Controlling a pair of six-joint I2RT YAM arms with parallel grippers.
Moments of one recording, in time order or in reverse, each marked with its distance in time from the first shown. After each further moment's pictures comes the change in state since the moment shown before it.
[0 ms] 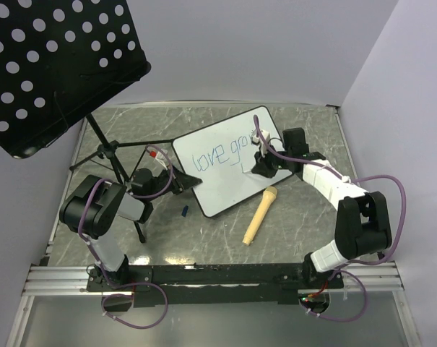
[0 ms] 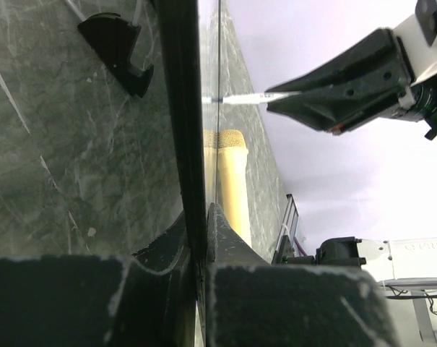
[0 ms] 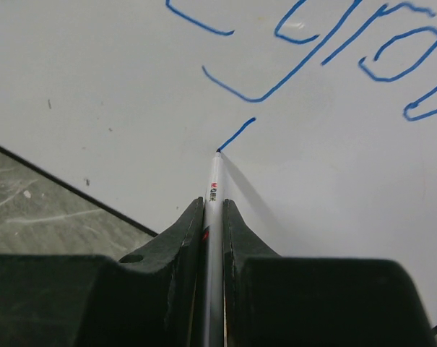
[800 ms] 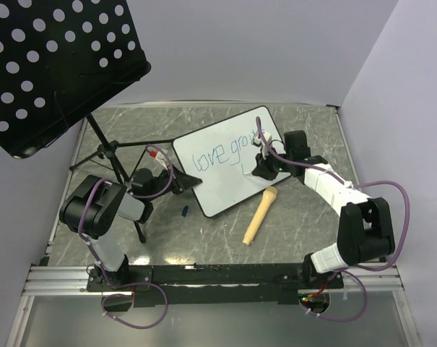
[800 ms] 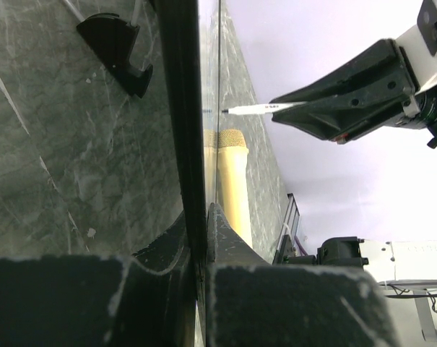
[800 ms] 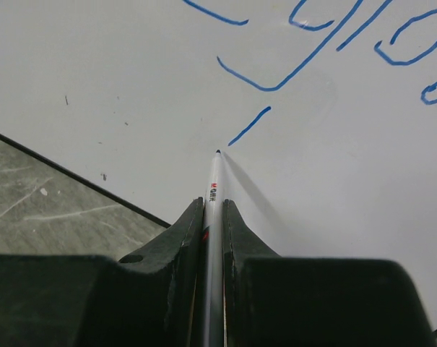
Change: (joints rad) left arm -0.002 0.000 0.000 0.001 0.000 0.006; right arm 0.003 -0.058 -0.054 0.005 0.003 0.041
